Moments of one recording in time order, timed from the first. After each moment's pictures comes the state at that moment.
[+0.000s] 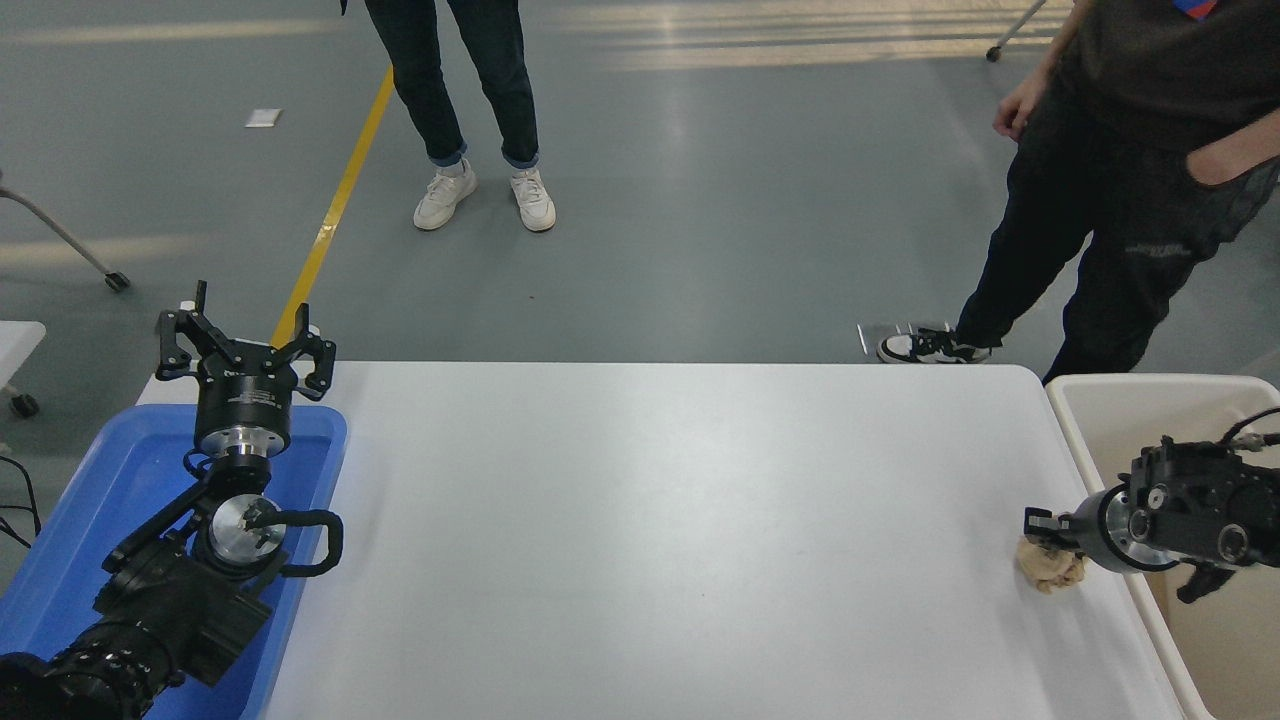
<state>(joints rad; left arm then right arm) -0.61 0.17 -1.00 -0.40 -0.12 -0.52 -0.59 1.20 -0.62 -0.80 0.99 -0.60 0.19 -0.15</state>
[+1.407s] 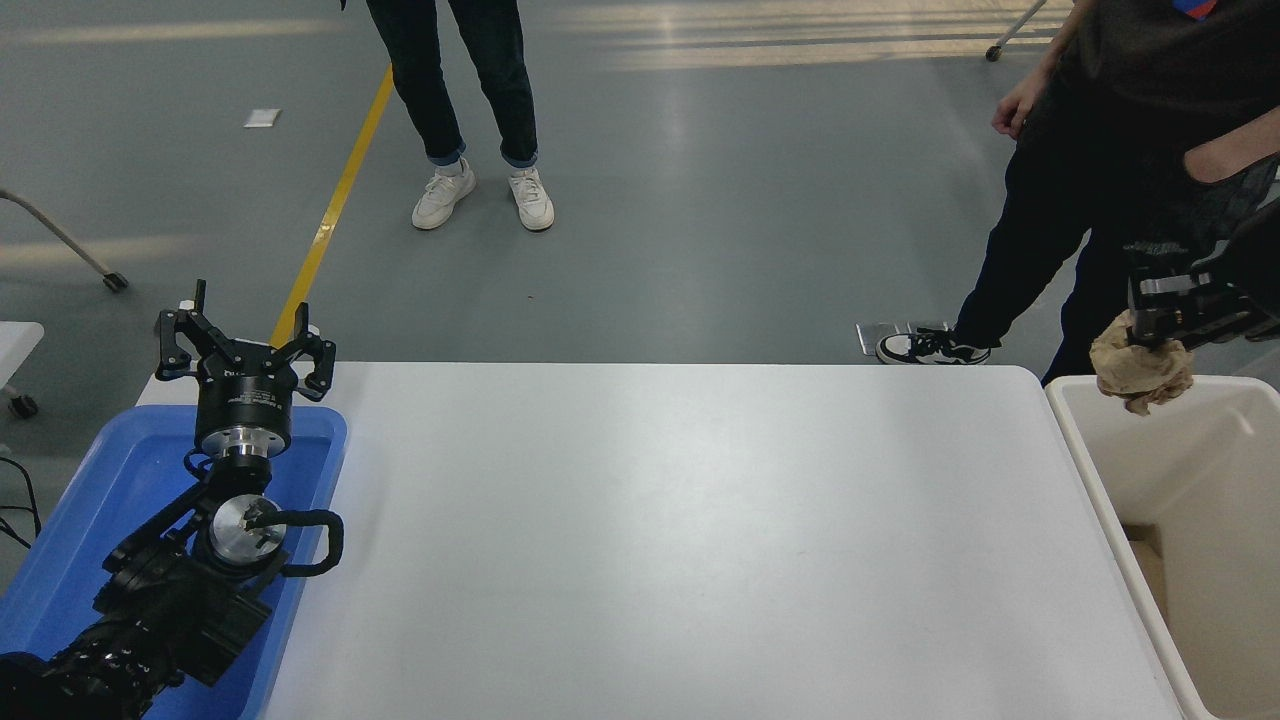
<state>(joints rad) -0.61 0.17 -1.00 -0.40 -0.12 -0.52 -0.59 2.42 -0.68 -1.41 1.49 -0.43 0.59 -0.14</state>
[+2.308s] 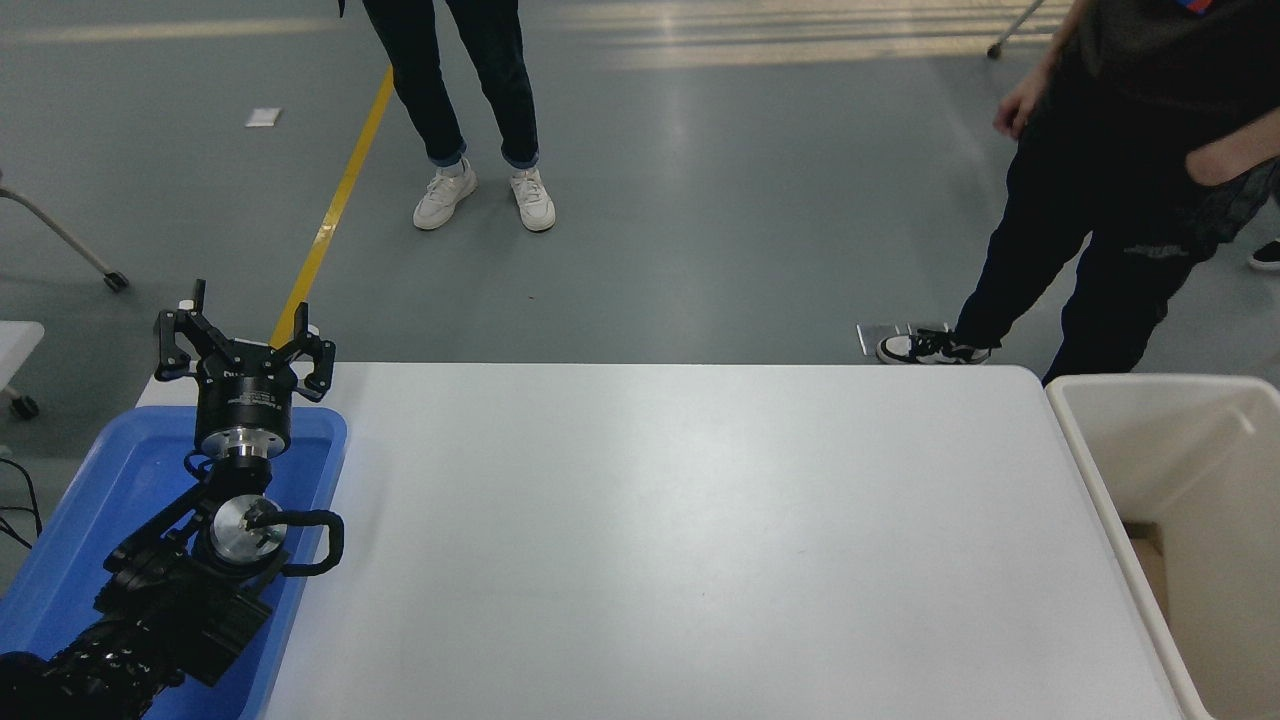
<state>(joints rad) -0.61 0.17 -1.00 -0.41 -0.12 -0.52 -0.59 1.28 -0.85 -0.88 0.63 -0.55 0.34 -0.12</state>
